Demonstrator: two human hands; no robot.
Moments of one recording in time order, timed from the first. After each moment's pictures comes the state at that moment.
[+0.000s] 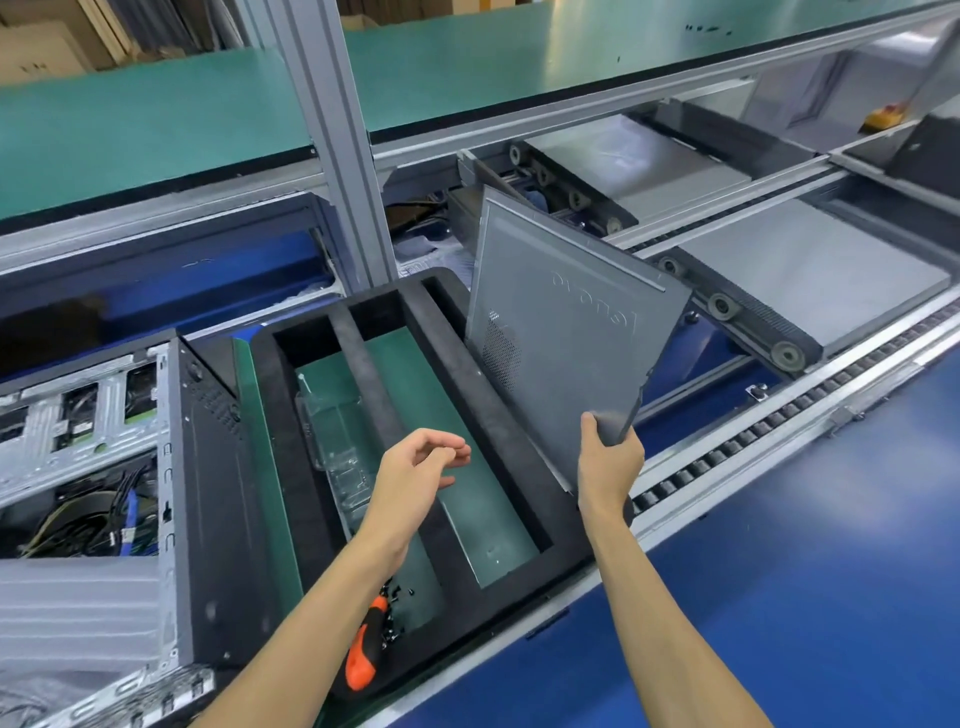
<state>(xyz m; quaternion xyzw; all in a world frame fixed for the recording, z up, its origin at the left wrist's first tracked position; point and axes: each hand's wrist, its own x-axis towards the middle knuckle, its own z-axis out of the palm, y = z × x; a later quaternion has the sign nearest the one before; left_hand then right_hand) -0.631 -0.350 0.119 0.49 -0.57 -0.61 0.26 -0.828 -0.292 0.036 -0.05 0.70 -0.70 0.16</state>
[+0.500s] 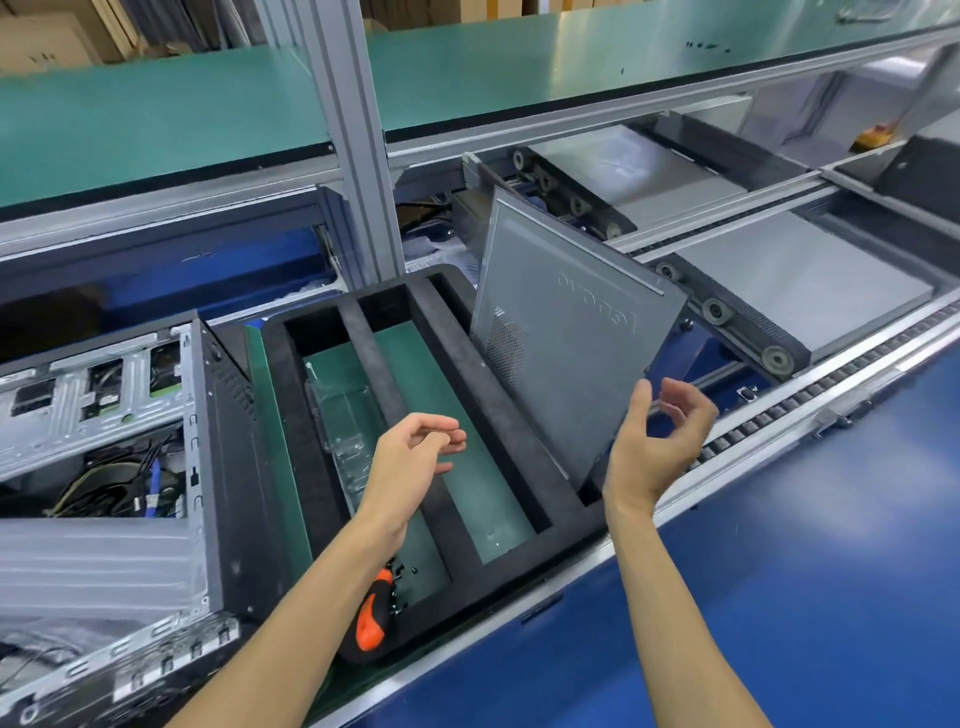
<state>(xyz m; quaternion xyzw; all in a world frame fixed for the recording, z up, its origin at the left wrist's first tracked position) -0.614 -0.339 0.136 0.50 -0.55 -0.60 0.29 -0.819 -0.261 0.092 -0.15 0.65 -0.74 -0.10</state>
